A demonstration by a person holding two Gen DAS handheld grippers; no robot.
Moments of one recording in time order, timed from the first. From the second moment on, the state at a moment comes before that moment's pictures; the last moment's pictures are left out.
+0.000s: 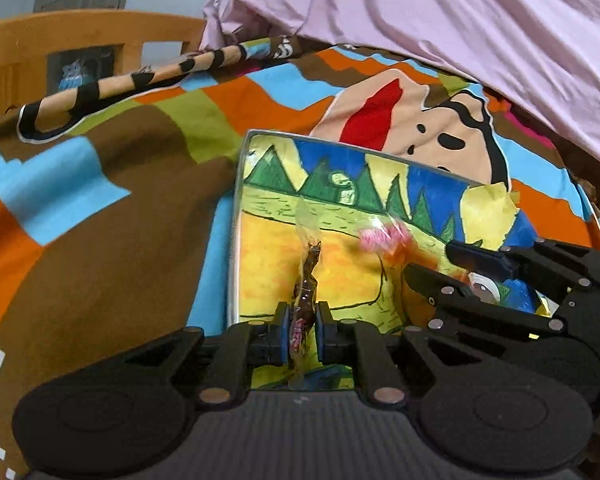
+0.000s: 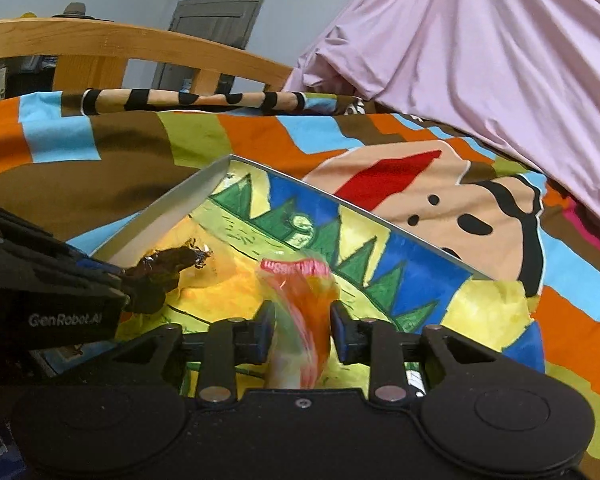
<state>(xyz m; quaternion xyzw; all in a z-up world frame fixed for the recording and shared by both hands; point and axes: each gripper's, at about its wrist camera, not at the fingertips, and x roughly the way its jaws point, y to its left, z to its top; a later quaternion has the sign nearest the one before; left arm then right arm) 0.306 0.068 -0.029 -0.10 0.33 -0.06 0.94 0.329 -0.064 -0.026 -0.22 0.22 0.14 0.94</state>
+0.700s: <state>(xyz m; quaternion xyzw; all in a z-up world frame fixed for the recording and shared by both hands) 0.253 0.077 0.017 -0.13 0.24 -0.04 0.96 0.276 -0.113 0.042 -0.11 0.12 0.12 0.98</state>
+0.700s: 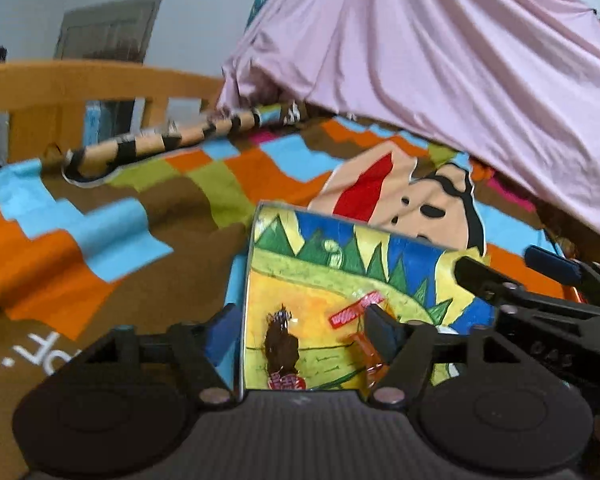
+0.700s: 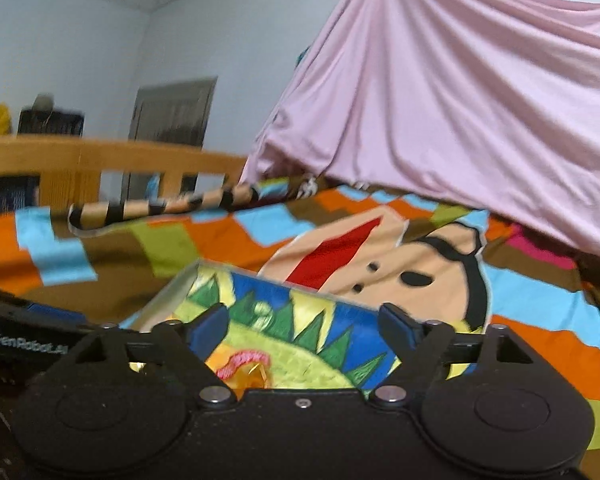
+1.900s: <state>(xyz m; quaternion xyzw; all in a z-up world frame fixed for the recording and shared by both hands) 0.038 0.035 0.026 -0.06 0.24 -0.04 0.97 0.043 -0.200 0.037 -0.09 0.16 0.12 0.98</state>
